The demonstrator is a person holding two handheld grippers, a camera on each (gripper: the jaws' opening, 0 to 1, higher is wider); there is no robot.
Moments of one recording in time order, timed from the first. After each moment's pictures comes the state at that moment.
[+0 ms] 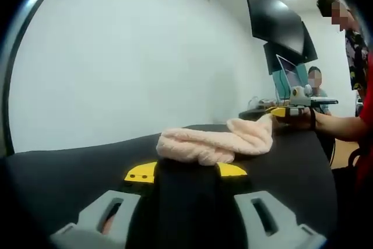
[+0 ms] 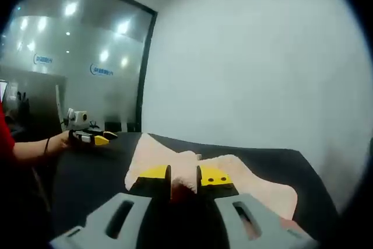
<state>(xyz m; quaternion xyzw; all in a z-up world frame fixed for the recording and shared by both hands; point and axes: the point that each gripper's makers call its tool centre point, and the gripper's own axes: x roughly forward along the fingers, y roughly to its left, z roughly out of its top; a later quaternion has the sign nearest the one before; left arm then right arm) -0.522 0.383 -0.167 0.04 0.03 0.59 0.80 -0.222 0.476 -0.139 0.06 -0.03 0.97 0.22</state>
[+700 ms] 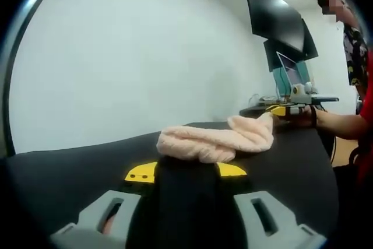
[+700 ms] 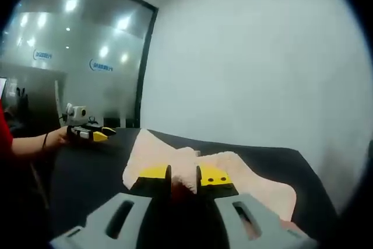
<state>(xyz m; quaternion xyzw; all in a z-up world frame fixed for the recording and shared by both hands) -0.525 0.384 -0.171 0.04 0.04 0.59 0.80 -0.224 0.478 -0.145 0.04 -0.04 0.97 0.22</state>
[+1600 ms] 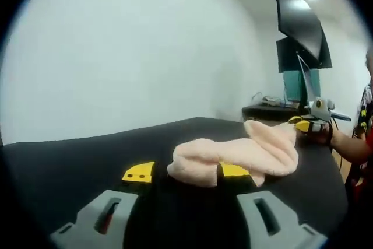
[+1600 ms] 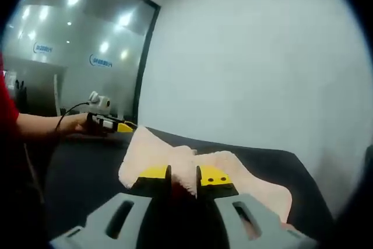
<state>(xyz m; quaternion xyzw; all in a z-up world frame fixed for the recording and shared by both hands) -0.525 0.480 -0.152 -0.03 0.04 0.58 0.81 -0.223 0.480 -0.147 0.04 -0.06 0.97 0.22</state>
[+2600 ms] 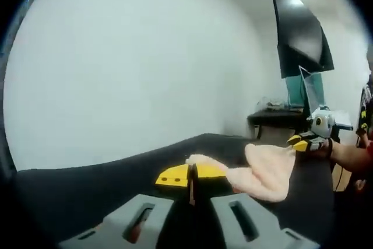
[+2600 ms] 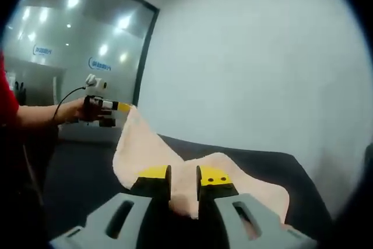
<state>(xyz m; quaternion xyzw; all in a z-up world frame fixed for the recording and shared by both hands) -0.525 0.455 -0.065 0.02 0.05 0.61 0.79 -0.221 0.480 -0.142 0.05 -0.06 0.97 0.22</state>
